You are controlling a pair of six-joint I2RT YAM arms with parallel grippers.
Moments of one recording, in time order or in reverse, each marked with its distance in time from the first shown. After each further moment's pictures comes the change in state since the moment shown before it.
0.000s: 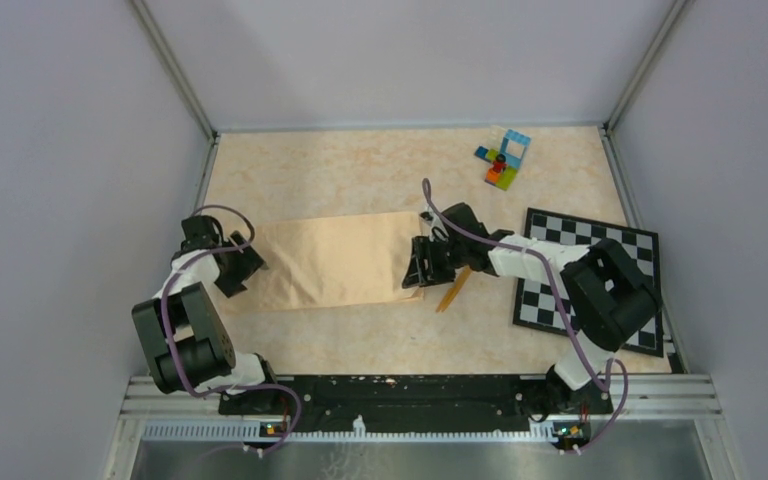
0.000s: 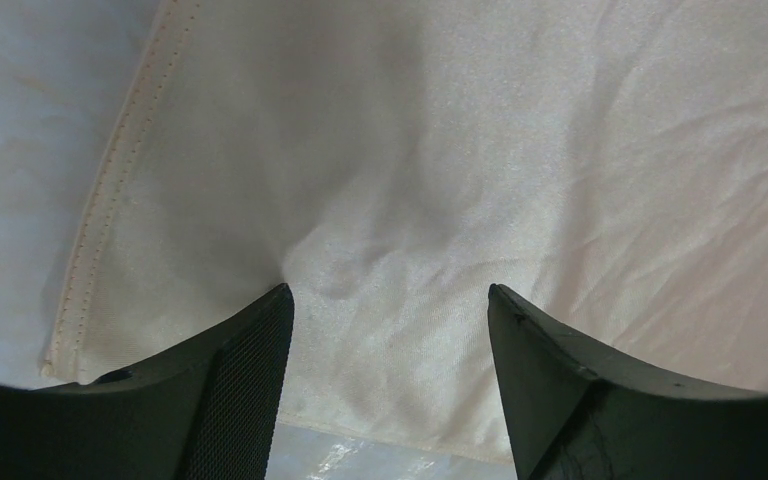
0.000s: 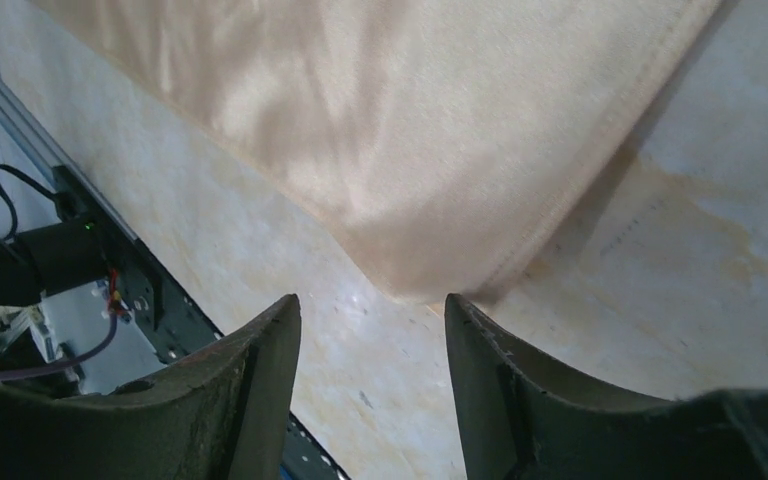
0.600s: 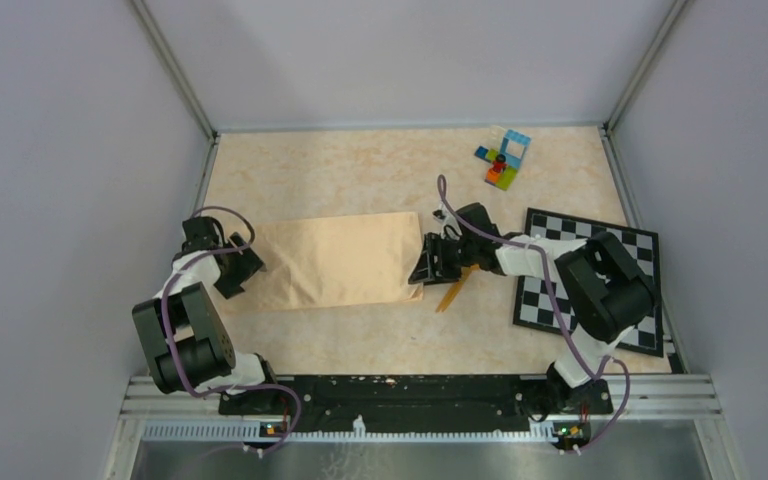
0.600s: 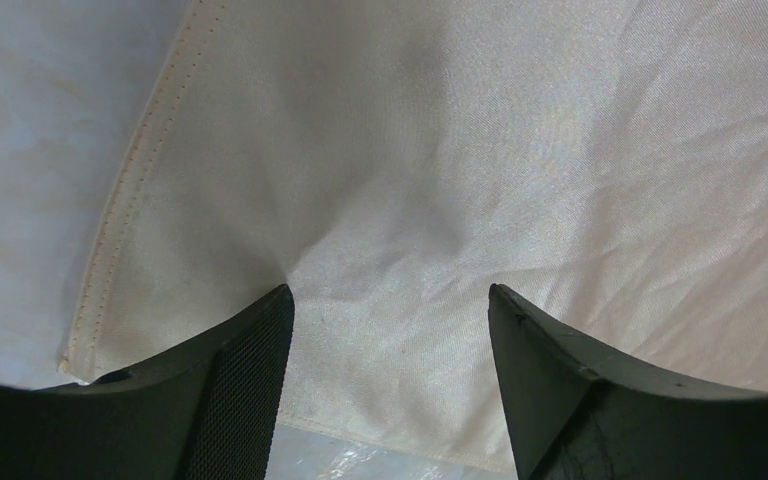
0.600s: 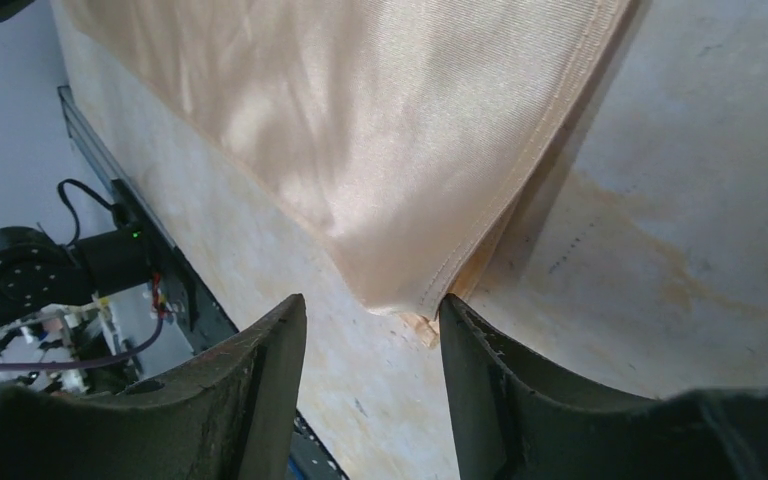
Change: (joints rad) left arm 0.000 0.000 -0.018 0.016 -0.047 0.008; right arm -0.098 0.028 -0.080 0.126 -0.106 0.029
